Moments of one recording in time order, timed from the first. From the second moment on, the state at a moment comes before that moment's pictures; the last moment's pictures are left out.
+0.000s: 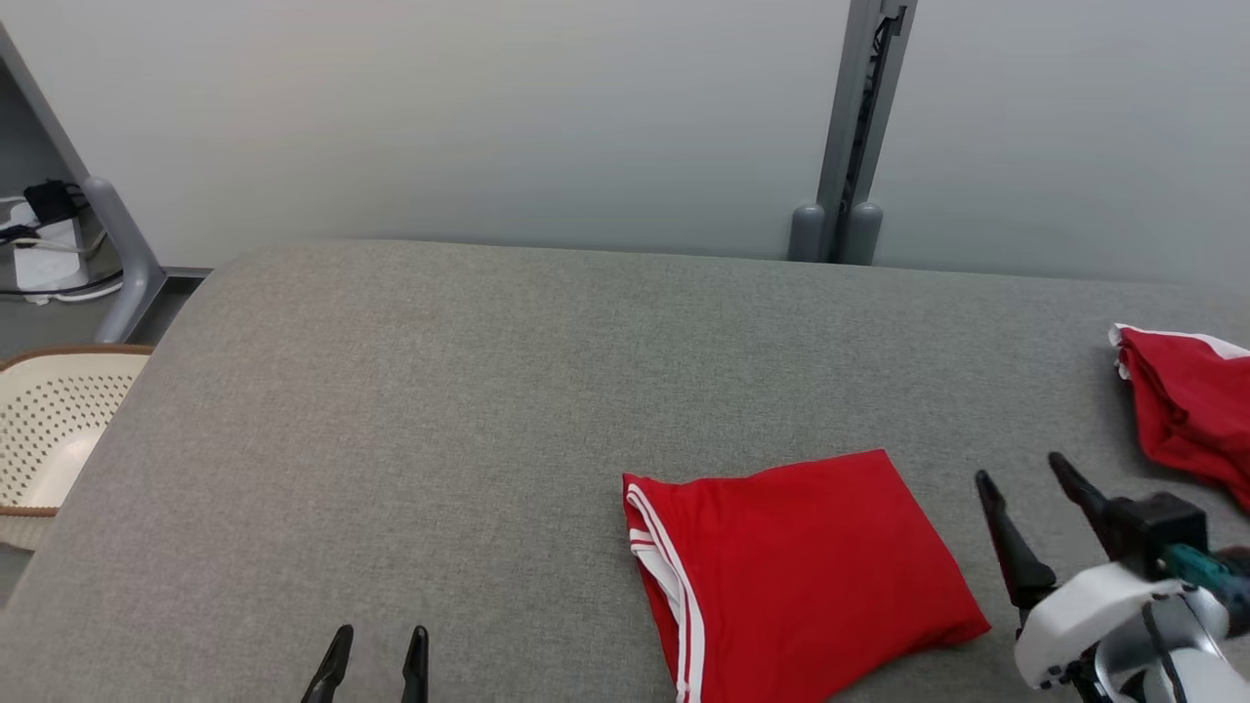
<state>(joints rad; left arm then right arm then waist) 0.26 0.05 -0.09 0.10 -0.23 -0.09 -0.26 -0.09 -0.20 0.08 0.29 0.17 0.13 -0.16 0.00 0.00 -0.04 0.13</state>
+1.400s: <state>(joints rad) 0.08 0.05 -0.10 0.10 -0.25 -0.11 -0.26 -0.72 -0.48 0.20 0.55 0.49 0.13 0.31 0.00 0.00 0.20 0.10</state>
